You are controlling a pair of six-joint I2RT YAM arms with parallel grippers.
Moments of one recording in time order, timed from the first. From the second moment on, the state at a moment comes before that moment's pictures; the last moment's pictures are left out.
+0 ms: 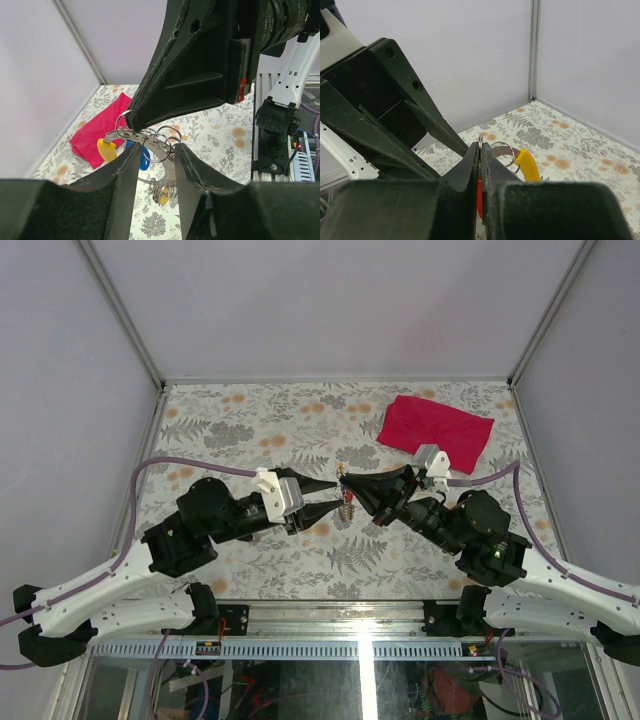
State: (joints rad) left arm -1.09 0.85 1.00 -0.06 0.18 0.23; right arm 1.16 0.80 0.86 0.22 0.14 0.07
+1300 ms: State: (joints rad) left arm -1.09 0.87 1.01 -0.12 0.12 0.23; right arm 1.16 0.80 0.86 0.23 0.14 0.07
